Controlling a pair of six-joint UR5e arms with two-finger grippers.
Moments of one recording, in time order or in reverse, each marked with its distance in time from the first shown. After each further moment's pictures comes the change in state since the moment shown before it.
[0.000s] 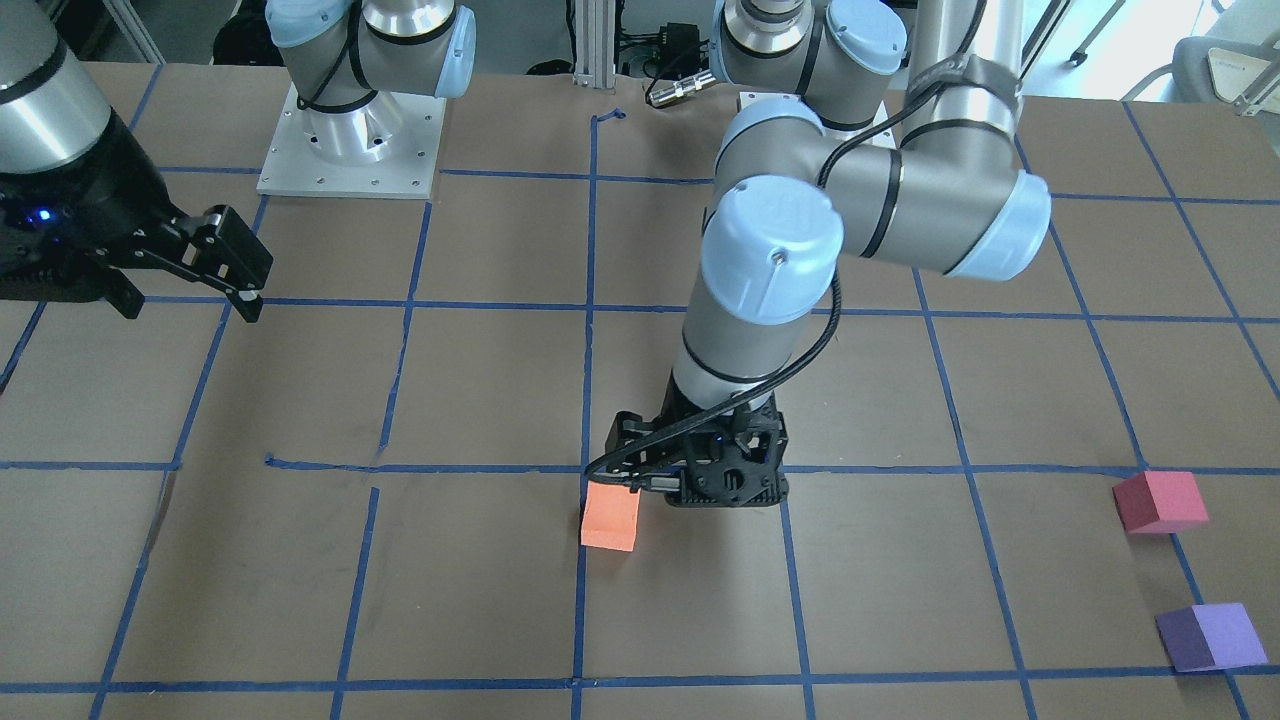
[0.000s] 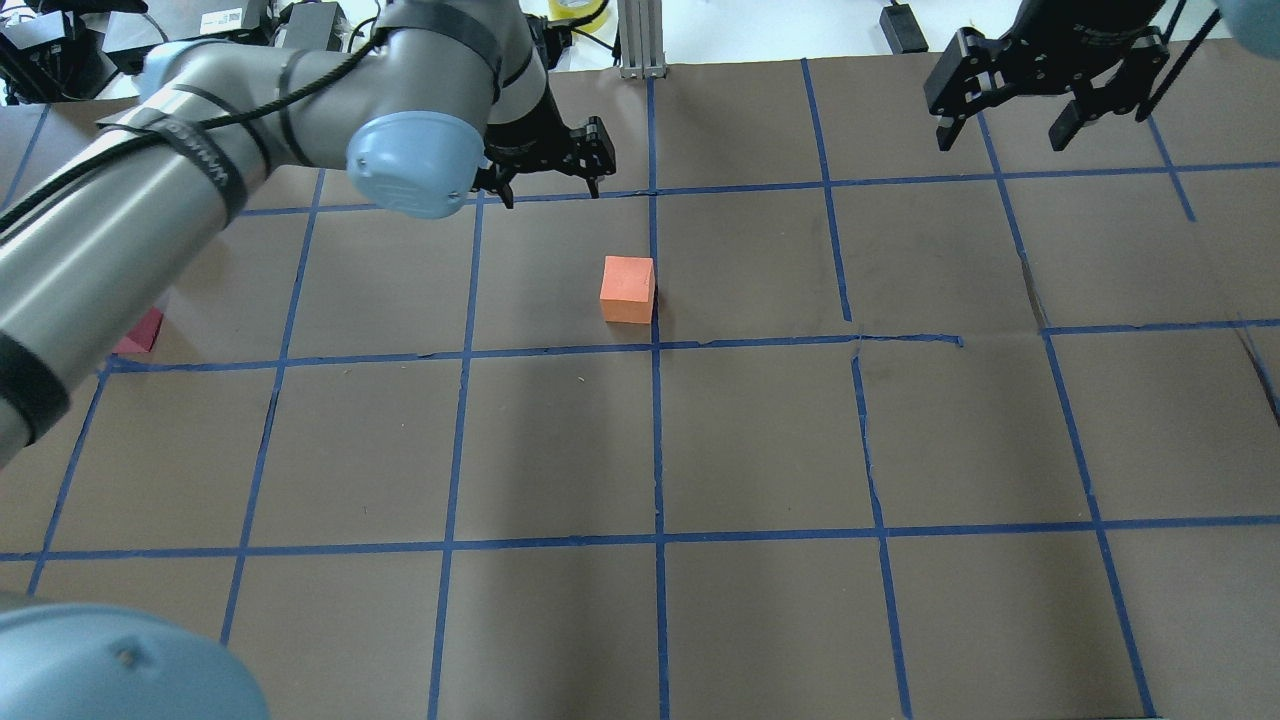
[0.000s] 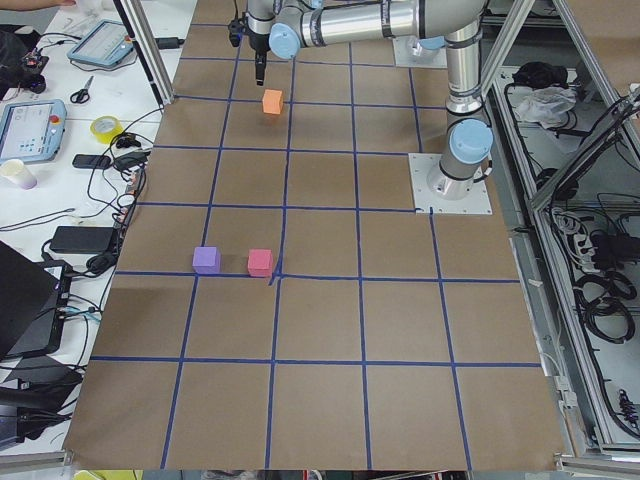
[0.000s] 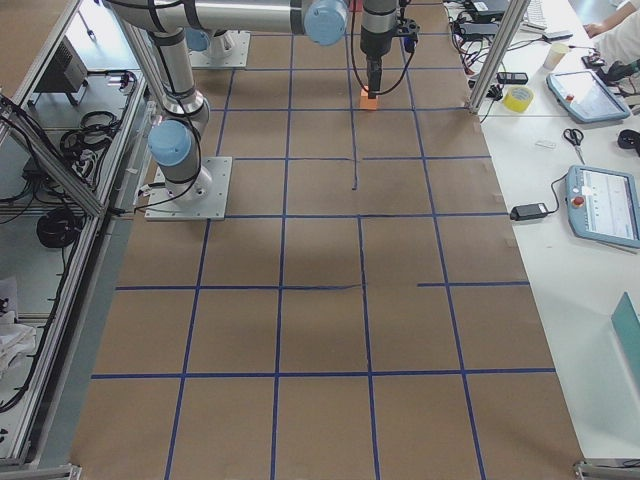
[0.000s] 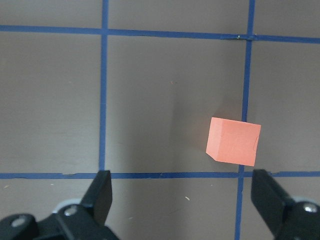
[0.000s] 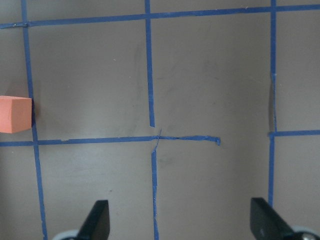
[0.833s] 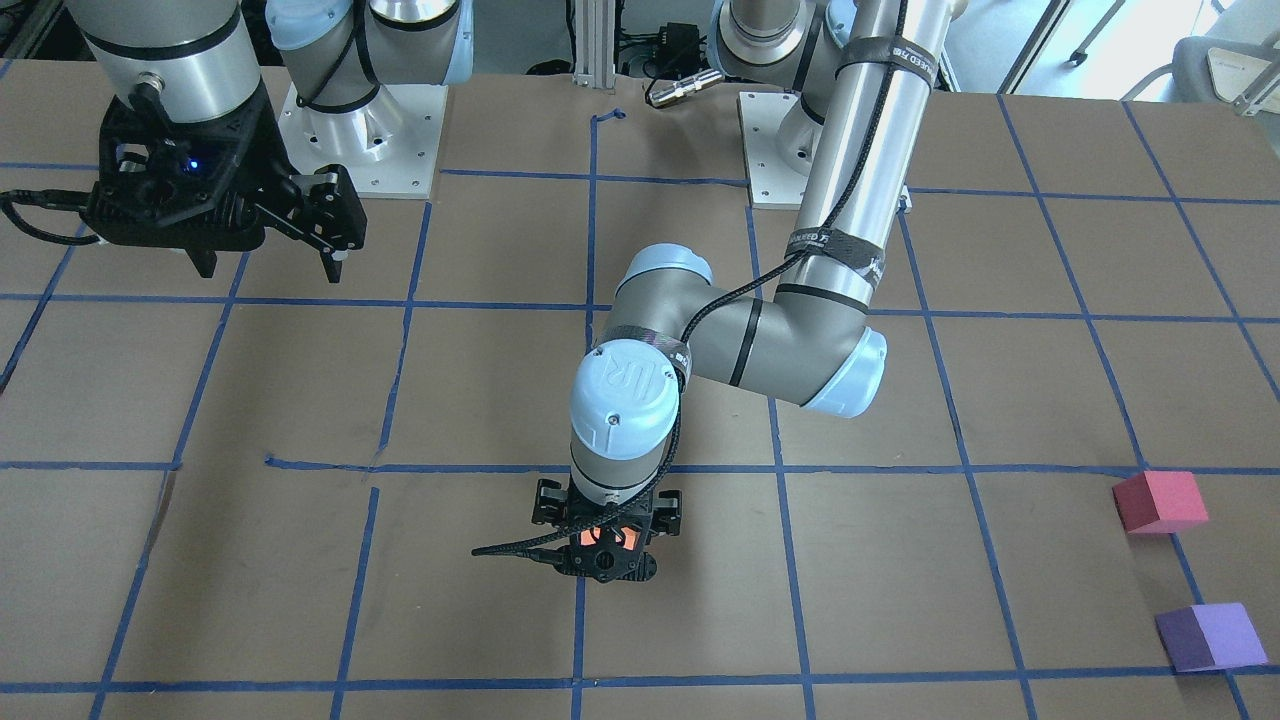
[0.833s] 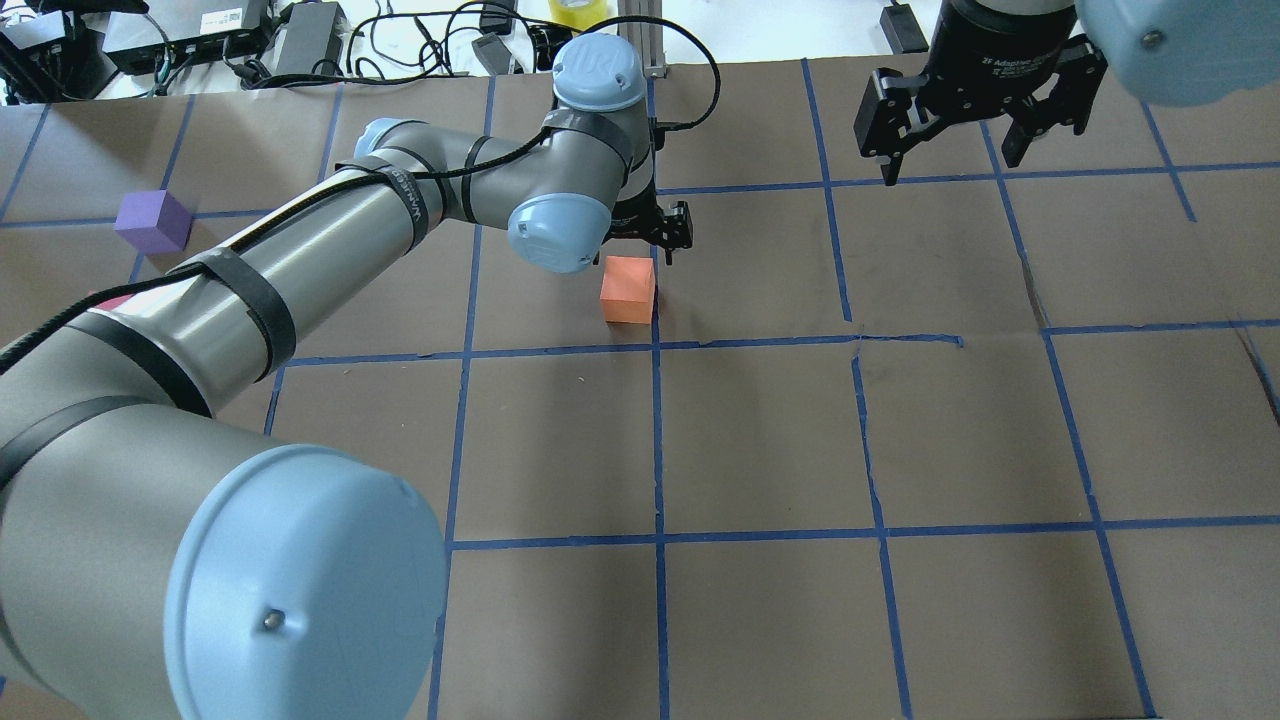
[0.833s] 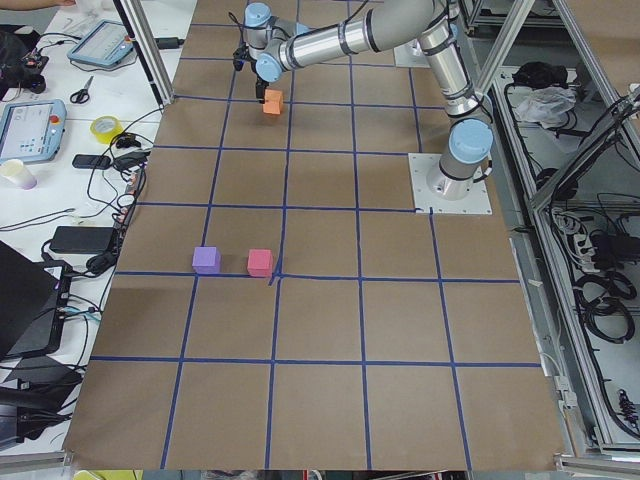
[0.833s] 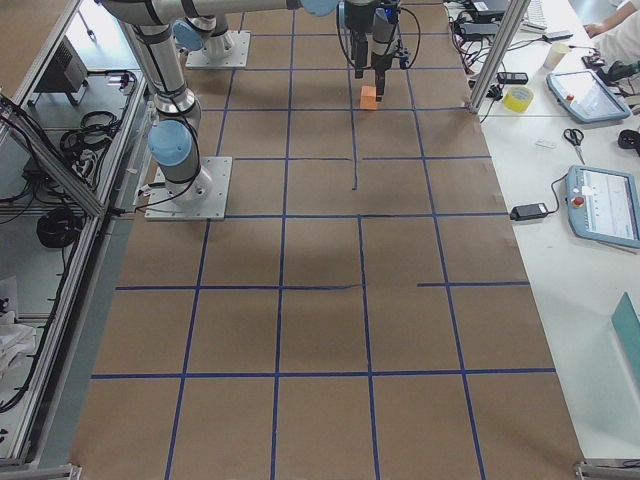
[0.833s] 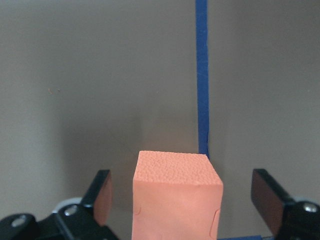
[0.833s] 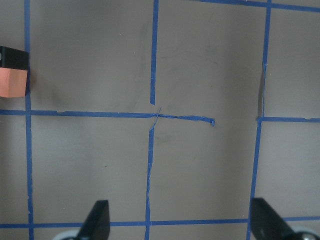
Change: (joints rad) left arm -0.078 -0.208 0.039 0.087 0.014 0.050; right arm 0.167 -0.013 0.008 0.015 -0.127 0.081
